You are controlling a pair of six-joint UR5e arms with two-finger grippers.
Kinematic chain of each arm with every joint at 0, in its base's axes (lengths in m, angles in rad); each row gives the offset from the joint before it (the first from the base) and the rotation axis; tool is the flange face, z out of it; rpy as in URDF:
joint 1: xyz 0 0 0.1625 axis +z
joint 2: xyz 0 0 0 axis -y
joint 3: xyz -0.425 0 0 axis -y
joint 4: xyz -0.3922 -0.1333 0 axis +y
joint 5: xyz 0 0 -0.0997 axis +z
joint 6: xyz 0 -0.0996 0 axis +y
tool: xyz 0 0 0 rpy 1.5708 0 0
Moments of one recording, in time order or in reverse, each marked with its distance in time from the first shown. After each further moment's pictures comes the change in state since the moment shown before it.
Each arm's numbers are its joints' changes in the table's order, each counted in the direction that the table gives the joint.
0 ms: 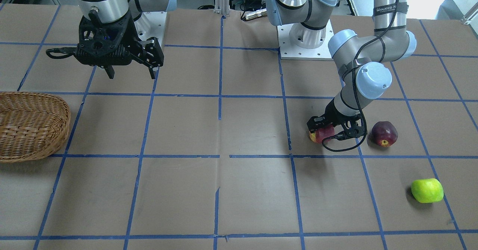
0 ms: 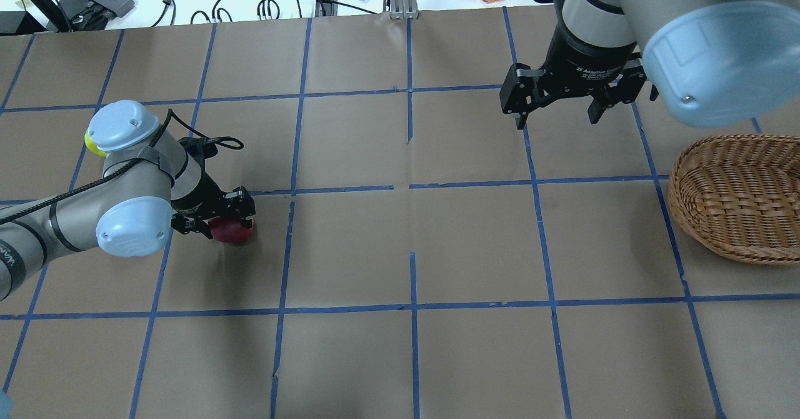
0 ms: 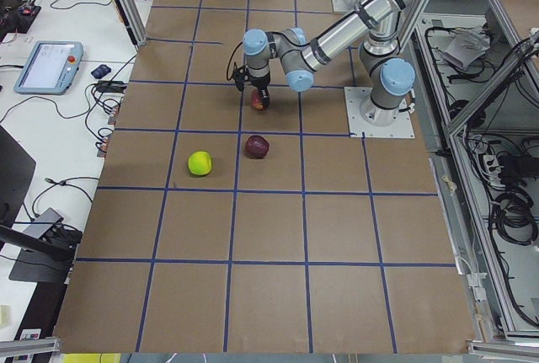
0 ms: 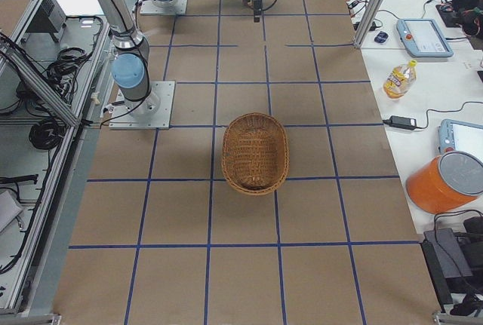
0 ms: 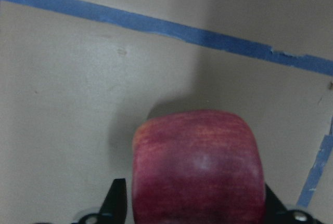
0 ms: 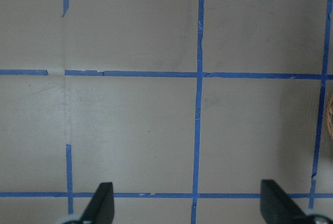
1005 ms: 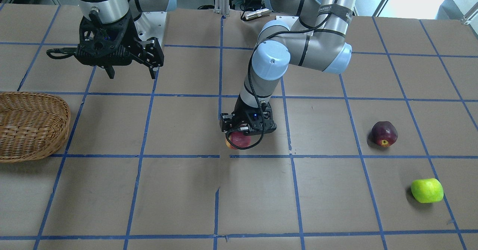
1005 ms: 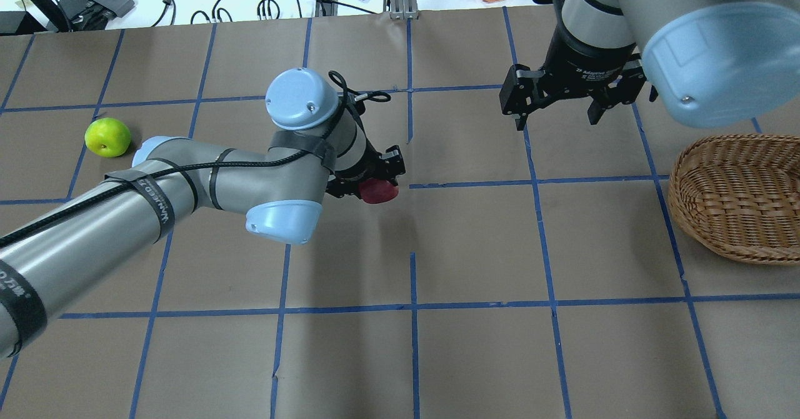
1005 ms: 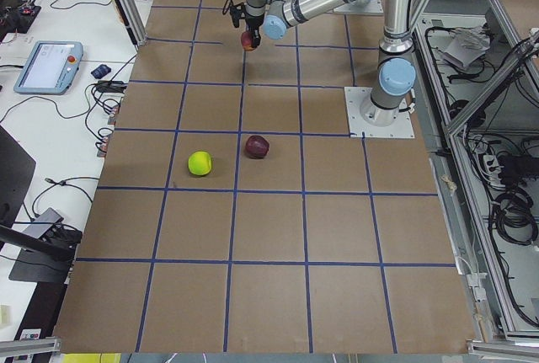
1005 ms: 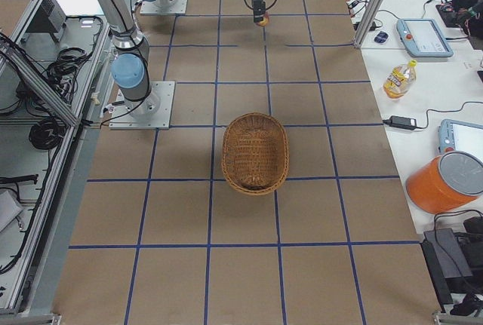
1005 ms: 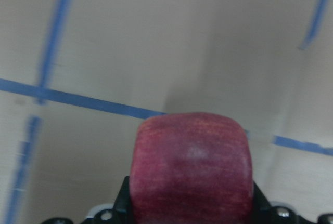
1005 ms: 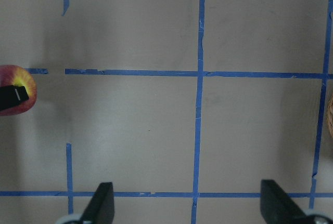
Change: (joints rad) left arm -0.528 -0.109 0.203 -0.143 0.115 0.555; right arm 0.000 0.000 0.001 -0.002 0.000 0.000
